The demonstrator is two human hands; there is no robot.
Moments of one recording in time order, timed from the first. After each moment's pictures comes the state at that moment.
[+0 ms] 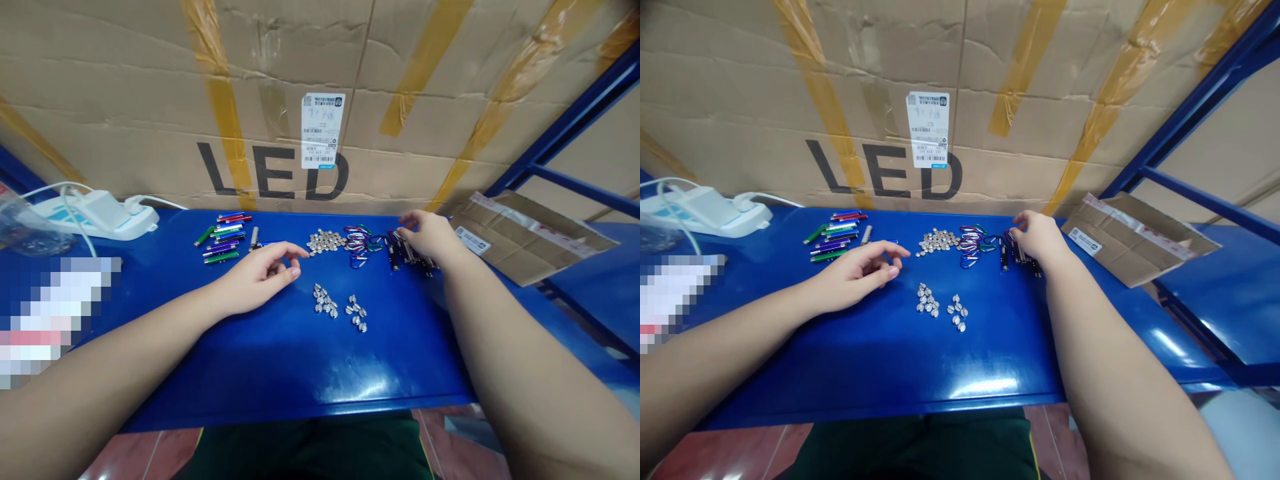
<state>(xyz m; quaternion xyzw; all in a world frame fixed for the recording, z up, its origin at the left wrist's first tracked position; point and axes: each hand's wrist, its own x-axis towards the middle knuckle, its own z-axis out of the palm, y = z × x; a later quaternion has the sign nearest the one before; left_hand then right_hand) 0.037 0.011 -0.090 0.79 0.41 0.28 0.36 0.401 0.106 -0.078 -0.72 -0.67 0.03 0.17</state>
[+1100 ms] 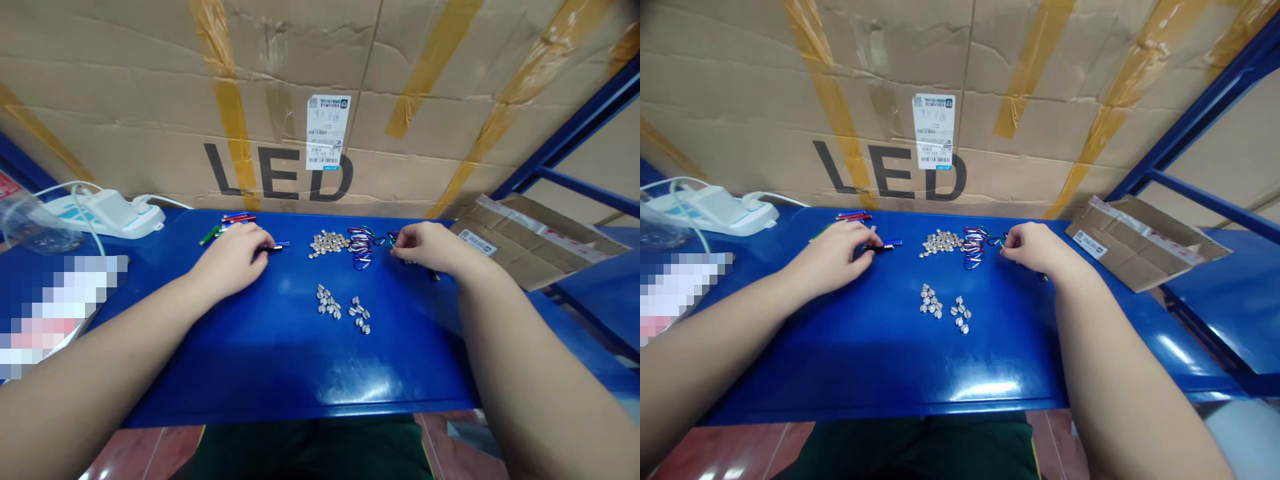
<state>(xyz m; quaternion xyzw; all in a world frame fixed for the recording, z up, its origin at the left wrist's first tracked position) 0.002 0.031 -0.082 0.83 0.53 0.19 0.02 0.380 0.076 -0.057 -0.66 -0.74 0.11 0.06</state>
